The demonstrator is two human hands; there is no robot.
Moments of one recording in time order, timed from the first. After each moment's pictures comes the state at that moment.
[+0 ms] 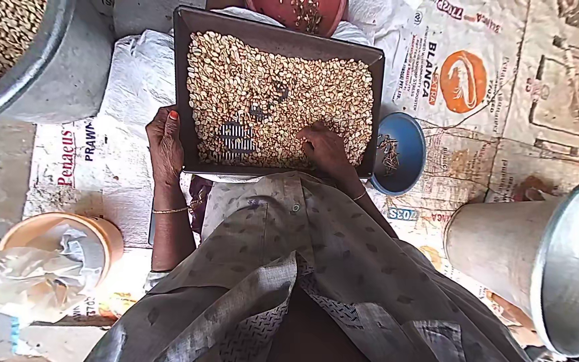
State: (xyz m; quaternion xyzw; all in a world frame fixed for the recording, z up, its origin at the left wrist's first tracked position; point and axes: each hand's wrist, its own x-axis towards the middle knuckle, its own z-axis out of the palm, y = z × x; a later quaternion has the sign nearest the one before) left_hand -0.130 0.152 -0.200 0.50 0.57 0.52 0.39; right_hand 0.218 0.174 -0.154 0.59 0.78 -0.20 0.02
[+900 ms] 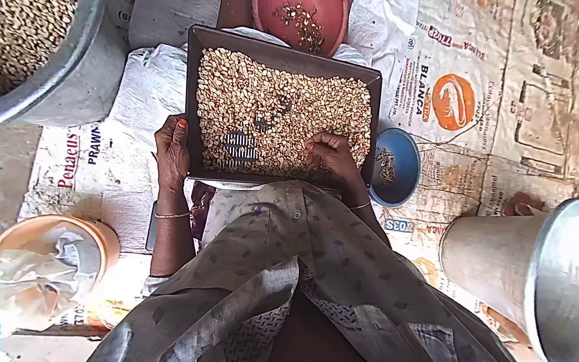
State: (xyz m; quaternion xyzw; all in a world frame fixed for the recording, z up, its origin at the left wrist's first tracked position) left_hand -0.125 0.144 -0.196 0.50 0.57 0.52 0.39; right_hand 0.237 0.176 -0.154 0.51 0.55 -0.58 -0.32
